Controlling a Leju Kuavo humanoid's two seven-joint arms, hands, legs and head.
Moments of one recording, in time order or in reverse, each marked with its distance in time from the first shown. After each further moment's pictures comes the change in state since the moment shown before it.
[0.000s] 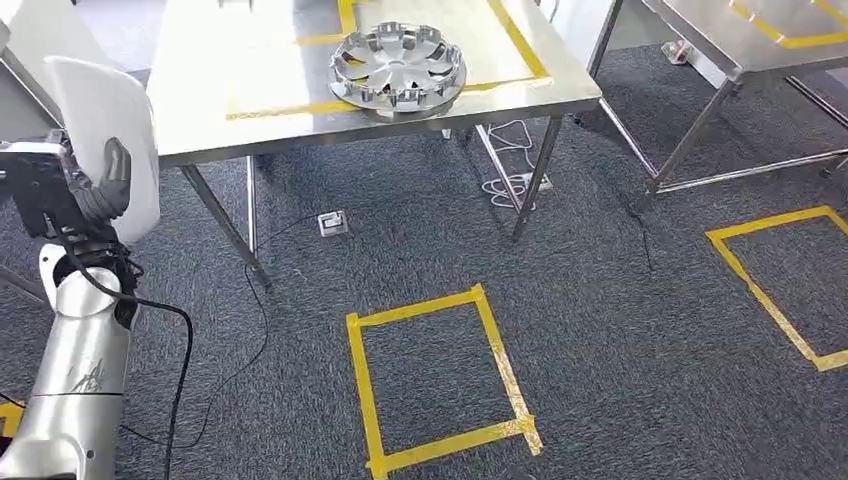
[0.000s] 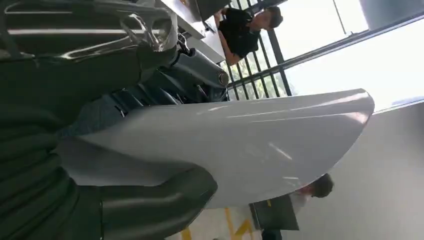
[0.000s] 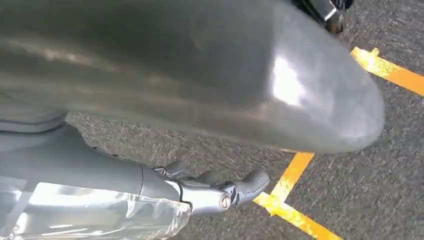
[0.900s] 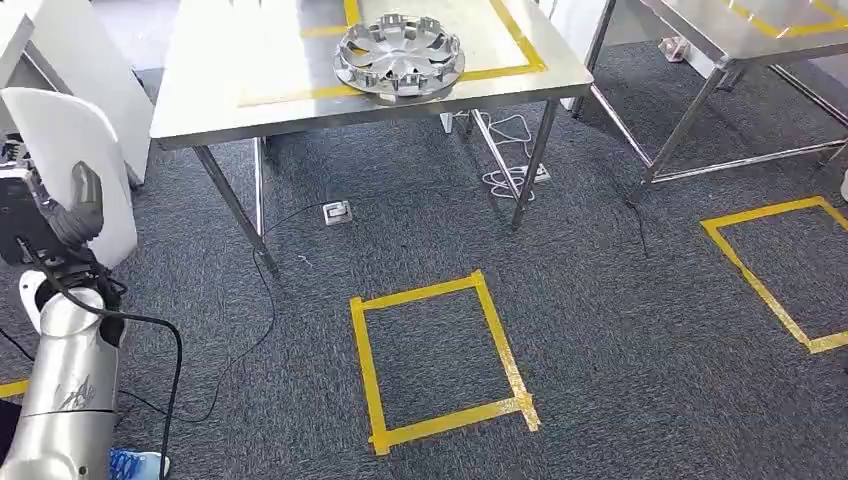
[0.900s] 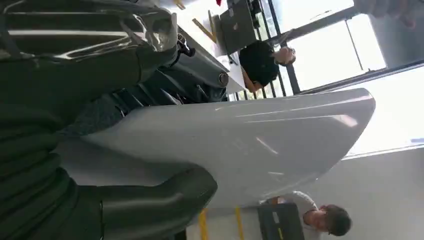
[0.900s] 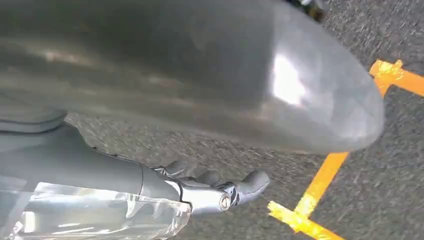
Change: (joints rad) left arm 0.063 -0.004 0.085 -0.007 0.020 0.023 -0.015; right arm 0.009 0.006 -0.028 0.007 0.017 -0.001 0.006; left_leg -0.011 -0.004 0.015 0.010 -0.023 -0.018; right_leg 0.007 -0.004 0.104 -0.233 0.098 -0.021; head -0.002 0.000
